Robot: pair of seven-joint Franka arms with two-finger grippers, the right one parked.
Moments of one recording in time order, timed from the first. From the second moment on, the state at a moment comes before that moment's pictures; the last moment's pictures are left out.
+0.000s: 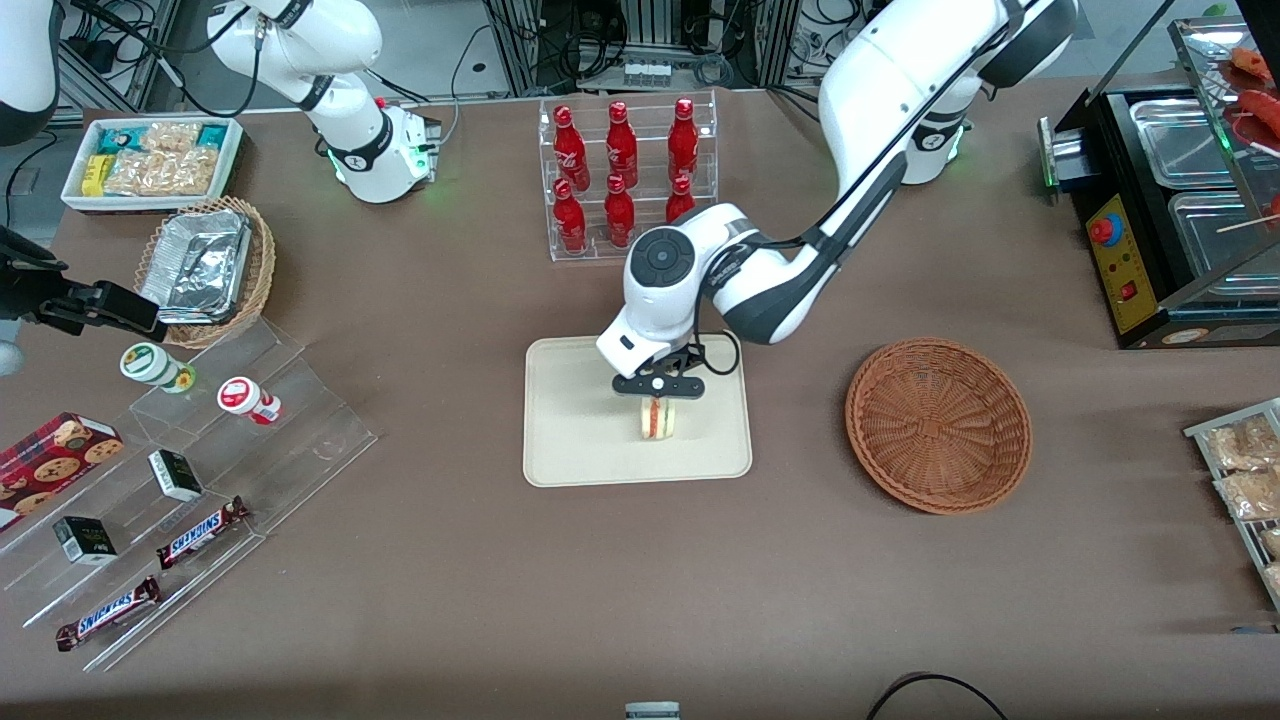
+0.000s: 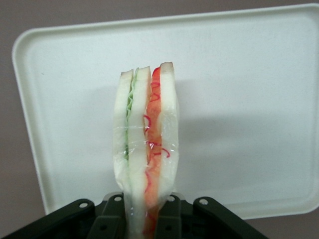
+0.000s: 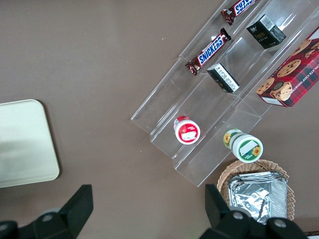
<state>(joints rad) -0.44 0.69 -0.44 -1.57 0.31 2.20 -0.93</state>
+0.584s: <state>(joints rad) -0.48 0.74 -0.44 -1.55 0.36 2.23 -1.01</state>
